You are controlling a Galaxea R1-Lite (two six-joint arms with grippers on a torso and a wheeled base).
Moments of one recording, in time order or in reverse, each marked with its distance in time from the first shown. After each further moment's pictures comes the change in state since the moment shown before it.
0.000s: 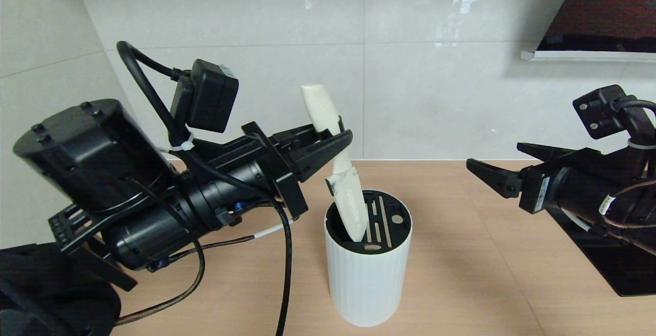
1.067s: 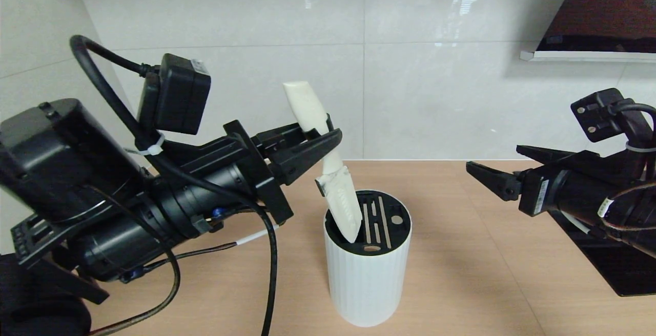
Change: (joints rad) left arm 0.003 -0.059 0.036 0.009 0.000 0.019; right arm 0.000 0.002 0.009 0.000 0.001 -0.001
